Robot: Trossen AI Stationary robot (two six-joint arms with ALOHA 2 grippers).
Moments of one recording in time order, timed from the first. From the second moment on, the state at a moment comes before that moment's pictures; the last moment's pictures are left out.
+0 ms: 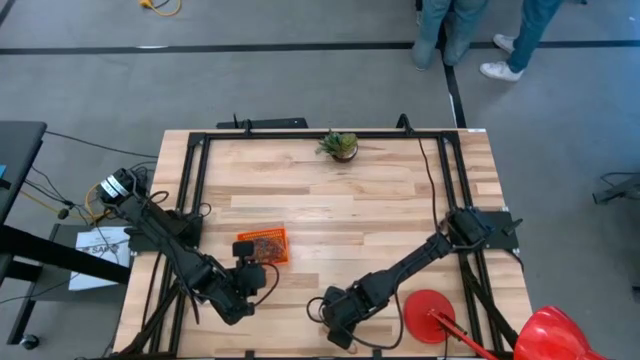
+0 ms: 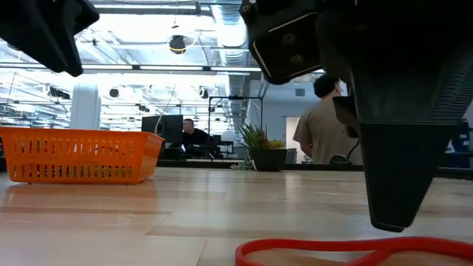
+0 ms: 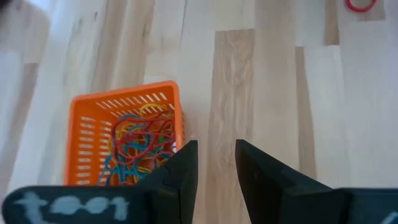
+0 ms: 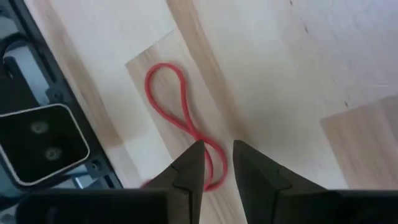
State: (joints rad) left arm -0.76 1.51 1.03 -0.75 -0.55 -0.69; right arm 0.56 2.16 1.55 -0.58 -0.14 1.03
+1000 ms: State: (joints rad) left arm -0.76 1.51 1.03 -0.75 -0.58 -0.60; right arm 0.63 2.15 1.45 -0.45 -0.07 1.24
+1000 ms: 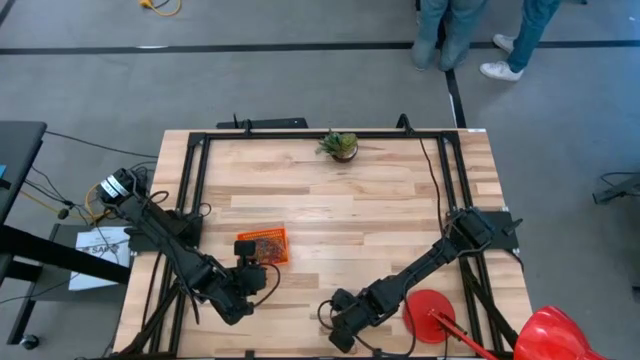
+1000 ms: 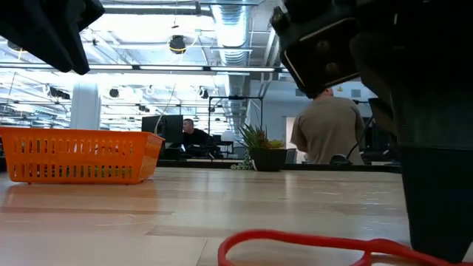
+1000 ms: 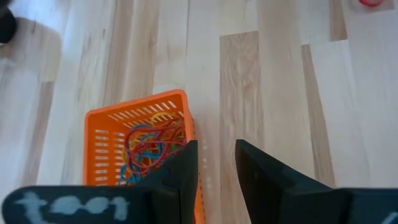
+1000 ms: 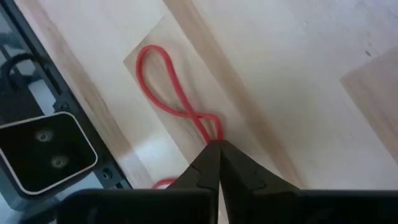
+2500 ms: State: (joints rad) left arm -0.76 1.51 1.03 -0.80 -0.59 -0.82; right arm 0.57 2.17 1.53 -0.44 0.00 0.76
